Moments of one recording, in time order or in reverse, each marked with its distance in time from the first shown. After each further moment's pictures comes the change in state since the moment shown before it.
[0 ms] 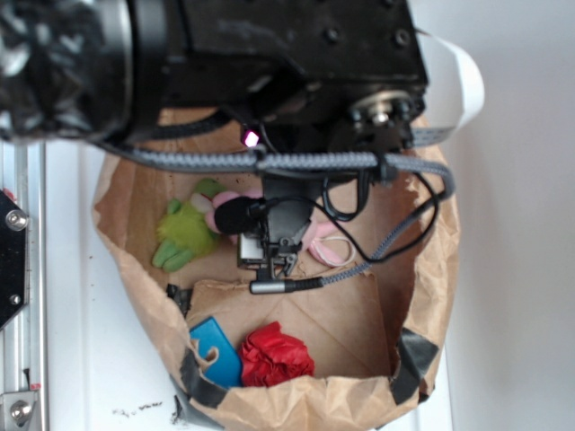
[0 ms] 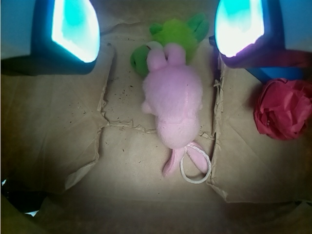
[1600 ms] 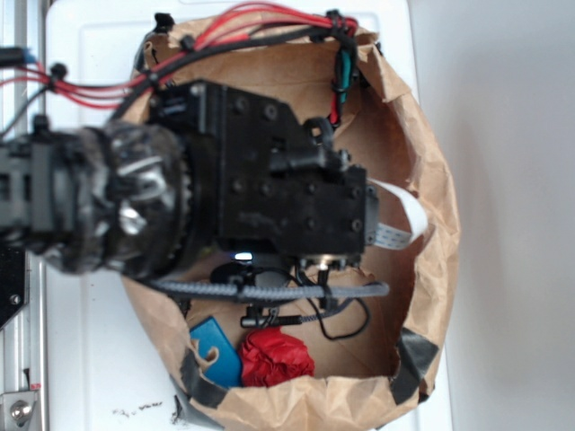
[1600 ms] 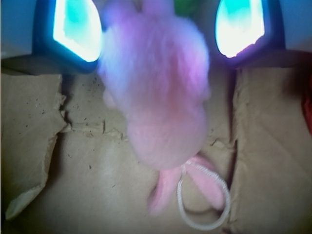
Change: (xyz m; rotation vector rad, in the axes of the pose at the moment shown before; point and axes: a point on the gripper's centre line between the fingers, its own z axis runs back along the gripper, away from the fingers) arm -0.002 -0.037 -0.054 0.117 -0.013 -0.033
